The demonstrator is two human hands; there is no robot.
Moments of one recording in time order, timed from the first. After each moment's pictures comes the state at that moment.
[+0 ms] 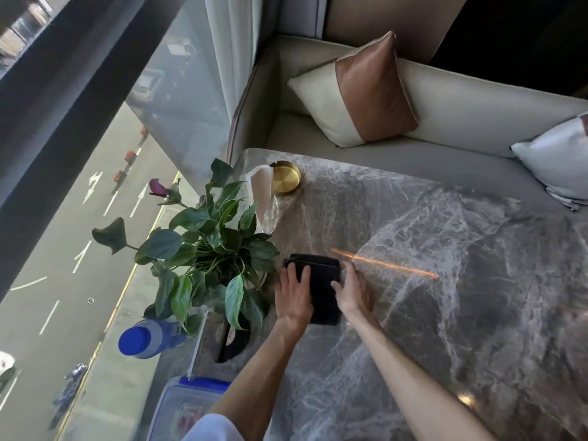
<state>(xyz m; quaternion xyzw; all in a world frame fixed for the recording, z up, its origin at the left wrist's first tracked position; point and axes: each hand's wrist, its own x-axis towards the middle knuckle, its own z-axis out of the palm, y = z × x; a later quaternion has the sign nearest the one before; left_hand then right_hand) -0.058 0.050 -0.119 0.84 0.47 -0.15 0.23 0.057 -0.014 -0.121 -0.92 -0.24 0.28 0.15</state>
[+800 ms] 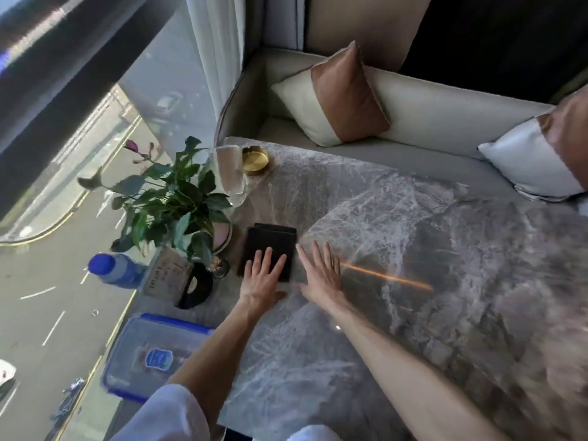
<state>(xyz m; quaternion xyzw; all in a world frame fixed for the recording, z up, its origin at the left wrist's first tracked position) -0.070 -0.036 -0.091 0.87 0.41 -0.22 0.18 0.069 -0.116 -0.095 -0.82 -0.51 0.25 0.02</state>
